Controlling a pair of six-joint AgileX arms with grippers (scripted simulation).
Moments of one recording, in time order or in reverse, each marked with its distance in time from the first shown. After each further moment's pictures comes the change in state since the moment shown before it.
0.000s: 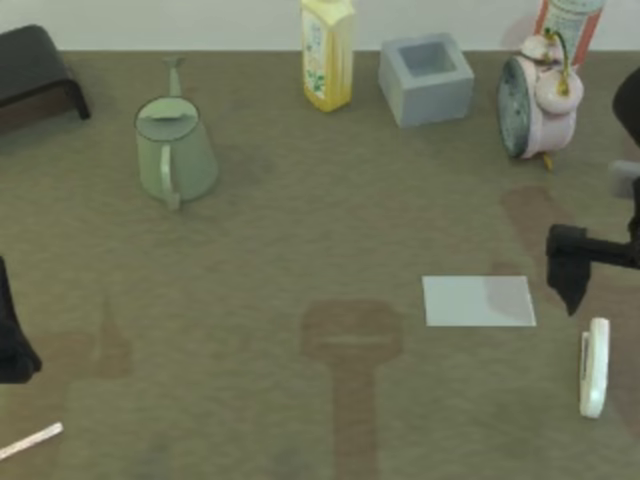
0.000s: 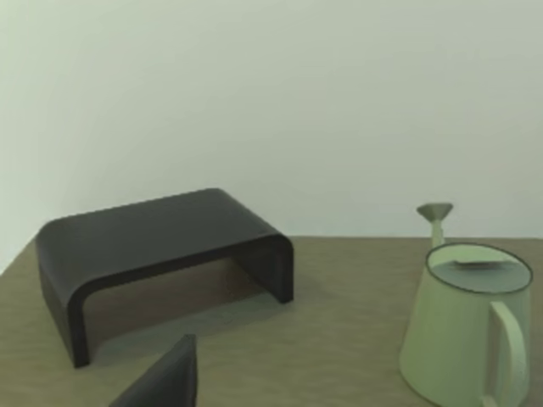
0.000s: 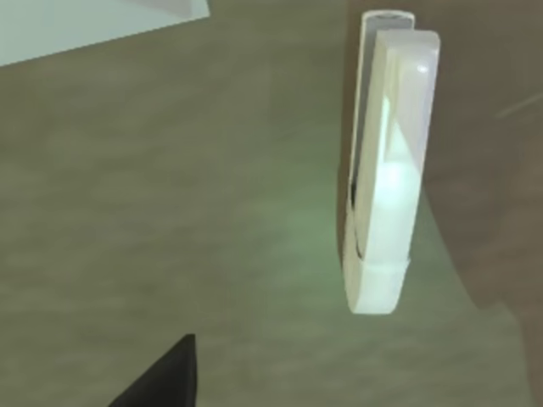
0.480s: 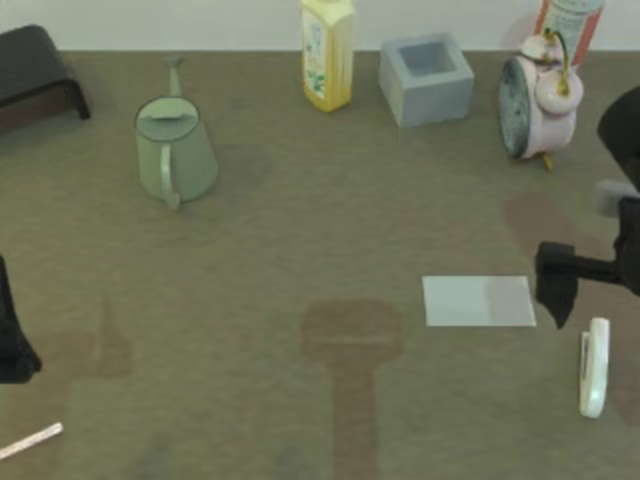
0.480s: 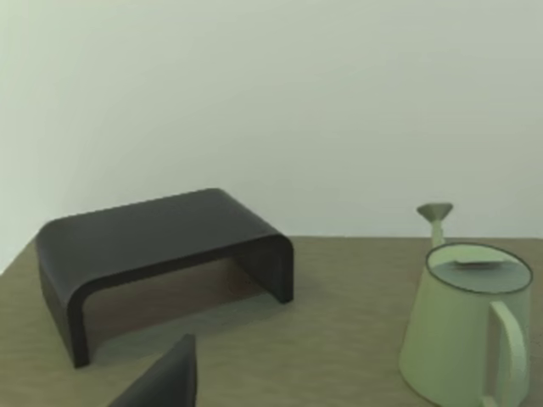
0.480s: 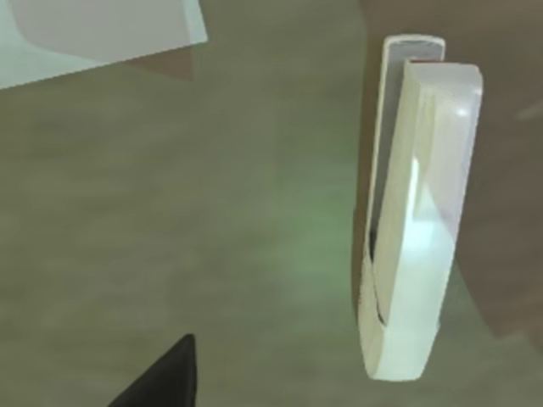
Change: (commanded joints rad) left arm 0.000 0.000 0.000 0.000 0.000 0.000; right arm -0.001 0.050 -0.070 0.117 0.000 -0.001
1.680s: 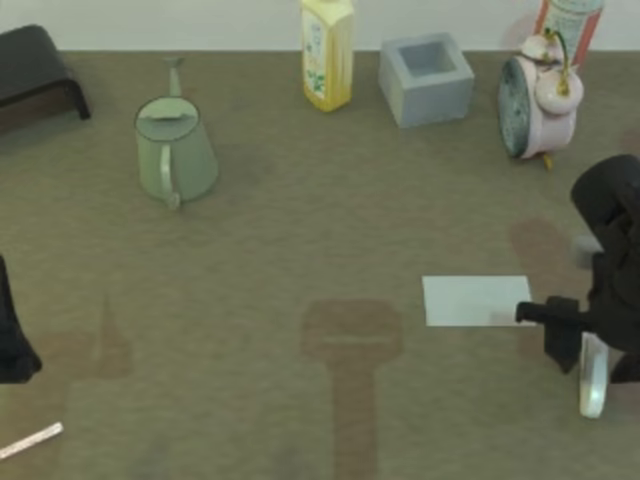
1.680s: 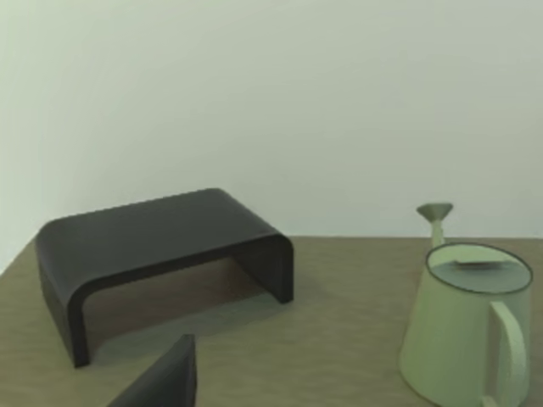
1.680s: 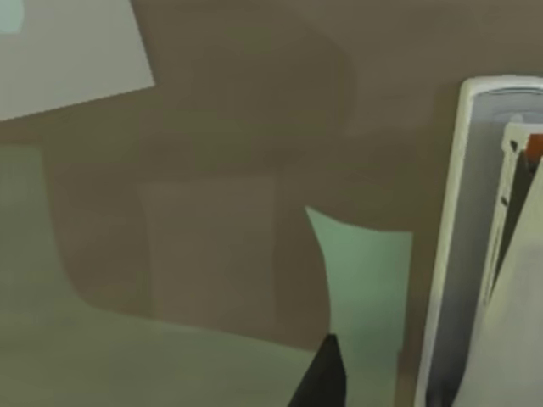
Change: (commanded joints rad) left arm 0.000 0.000 0.000 0.000 0.000 0.000; right arm 0.005 0.135 -0.158 0.295 0.000 0.008
